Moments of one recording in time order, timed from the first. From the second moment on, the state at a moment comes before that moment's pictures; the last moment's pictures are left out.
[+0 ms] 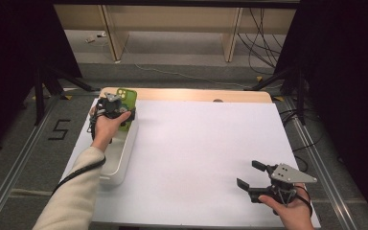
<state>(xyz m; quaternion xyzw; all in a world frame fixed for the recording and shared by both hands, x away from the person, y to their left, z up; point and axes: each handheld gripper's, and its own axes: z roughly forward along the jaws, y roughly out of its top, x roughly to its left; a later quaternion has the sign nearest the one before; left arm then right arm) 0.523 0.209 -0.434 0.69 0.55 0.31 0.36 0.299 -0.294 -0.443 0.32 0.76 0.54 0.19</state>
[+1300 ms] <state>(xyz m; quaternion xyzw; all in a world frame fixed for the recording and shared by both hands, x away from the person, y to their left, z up) 0.524 0.209 -0.425 0.69 0.54 0.32 0.36 0.299 -0.294 -0.444 0.32 0.76 0.54 0.19</state>
